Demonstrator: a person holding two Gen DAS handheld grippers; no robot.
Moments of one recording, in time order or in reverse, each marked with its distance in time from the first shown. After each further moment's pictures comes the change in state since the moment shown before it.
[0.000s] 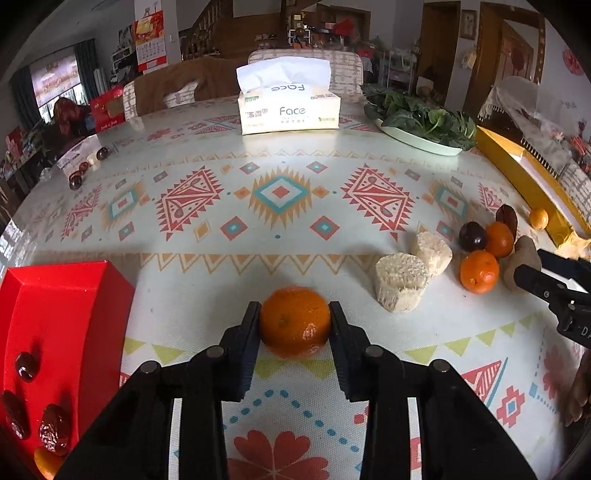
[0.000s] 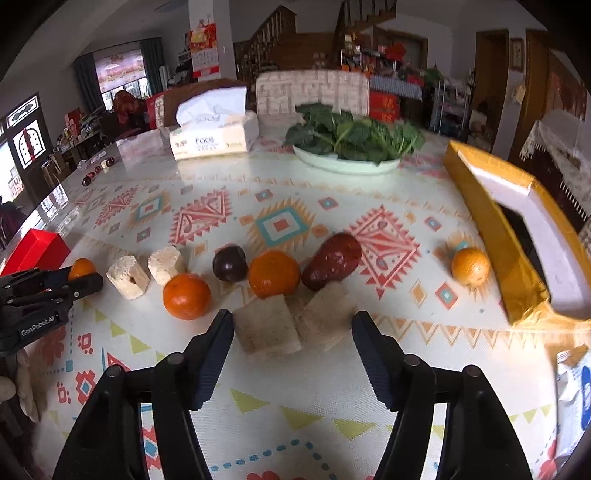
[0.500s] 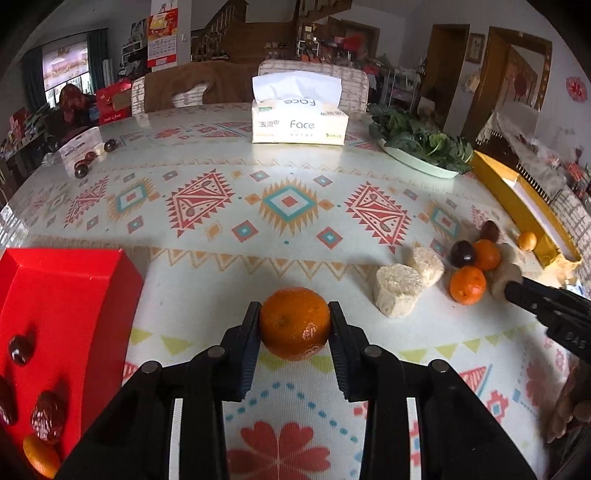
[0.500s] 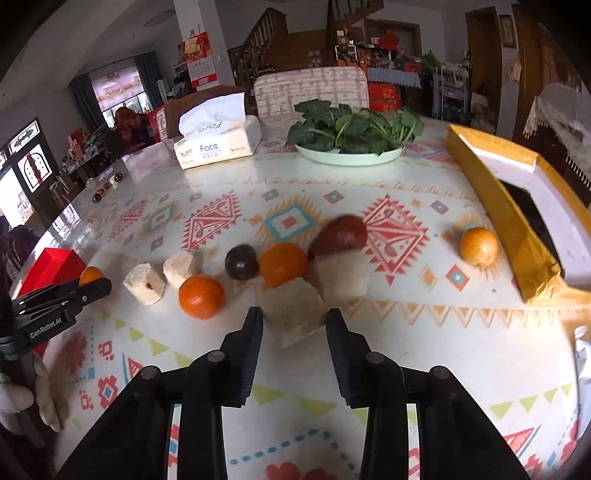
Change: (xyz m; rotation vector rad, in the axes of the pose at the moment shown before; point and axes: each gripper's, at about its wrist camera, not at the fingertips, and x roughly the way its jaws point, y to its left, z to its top) left arm -0.019 0.013 -0.007 -0.076 -0.053 -0.053; right arm -0.006 -0.001 -0.006 0.066 -0.011 0.062
